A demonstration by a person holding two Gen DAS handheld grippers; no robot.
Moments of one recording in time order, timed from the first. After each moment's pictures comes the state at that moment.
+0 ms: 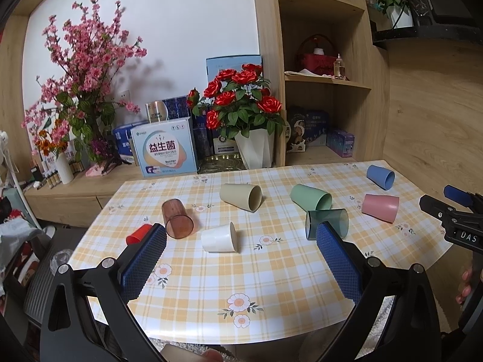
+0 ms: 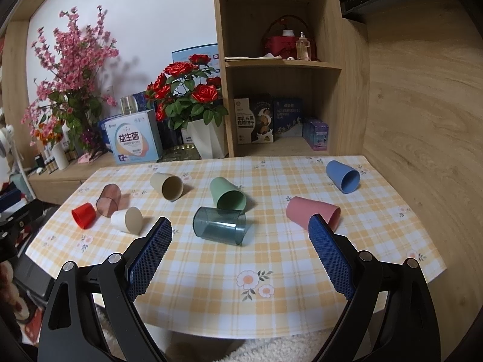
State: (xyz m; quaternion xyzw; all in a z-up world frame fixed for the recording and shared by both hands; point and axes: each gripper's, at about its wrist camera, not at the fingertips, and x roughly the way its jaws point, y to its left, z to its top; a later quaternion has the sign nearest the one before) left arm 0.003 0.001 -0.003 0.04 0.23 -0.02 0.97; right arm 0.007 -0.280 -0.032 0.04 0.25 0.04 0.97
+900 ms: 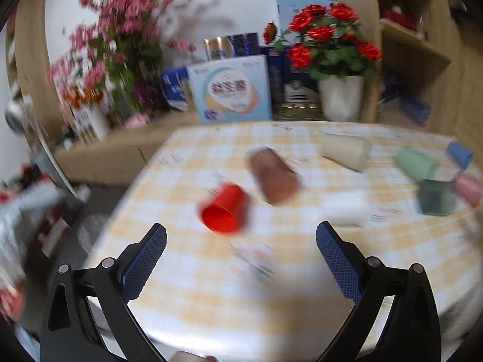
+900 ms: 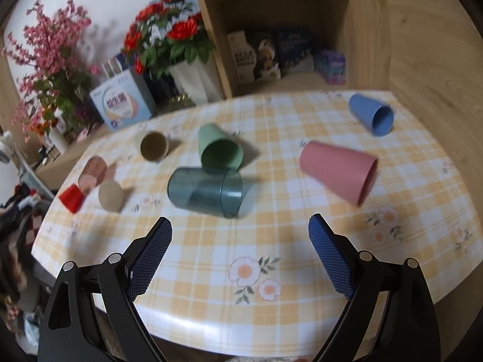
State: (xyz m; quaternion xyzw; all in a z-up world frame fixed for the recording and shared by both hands) left arm 0.112 0.168 -0.072 0.06 0.34 0.10 0.93; right arm 0.118 -0.304 -0.113 0.10 0.39 0.08 0.91
